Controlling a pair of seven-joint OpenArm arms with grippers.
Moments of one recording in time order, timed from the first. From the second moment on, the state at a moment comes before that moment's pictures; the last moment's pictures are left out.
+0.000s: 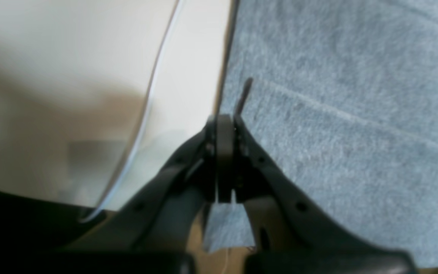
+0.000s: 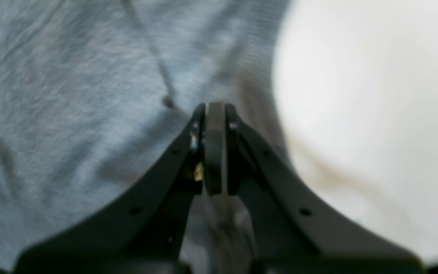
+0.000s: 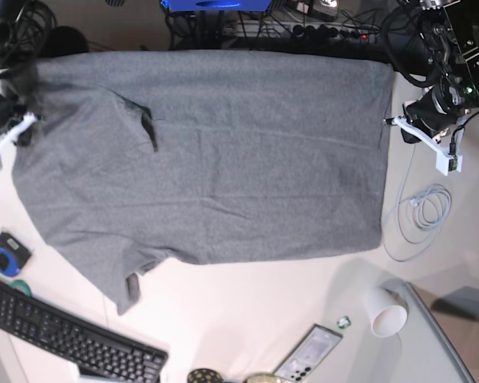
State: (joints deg) left arm 16.4 -11.5 -28.9 96.6 -20.0 -16.9 56.6; right arm -10.0 12.5 32.9 77.7 13.0 32.6 -43.1
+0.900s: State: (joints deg) left arm 11.6 -10.9 -15.6 81.0 -8.2 -17.2 41.4; right arm 8.8 19.4 24.7 44.8 7.9 32.5 -27.5
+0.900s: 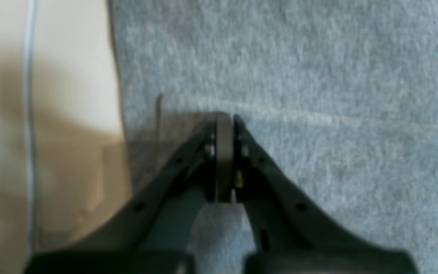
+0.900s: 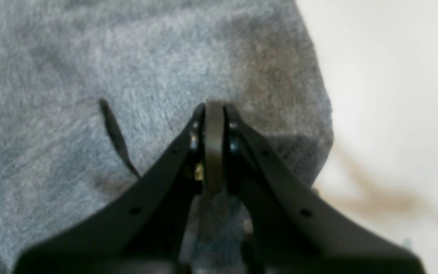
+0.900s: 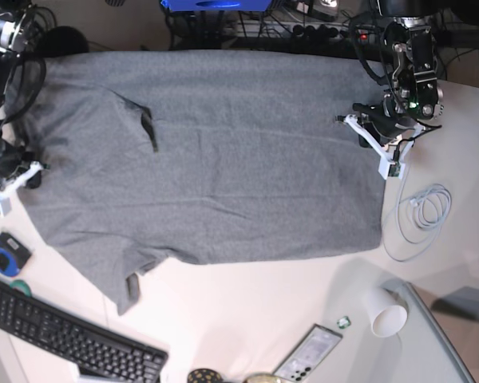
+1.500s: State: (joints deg) left arm 8.8 -11.3 -15.8 77.5 -8.2 -17.2 41.4; right arm 4.5 19.2 24.8 51.3 8.0 30.7 -31.9
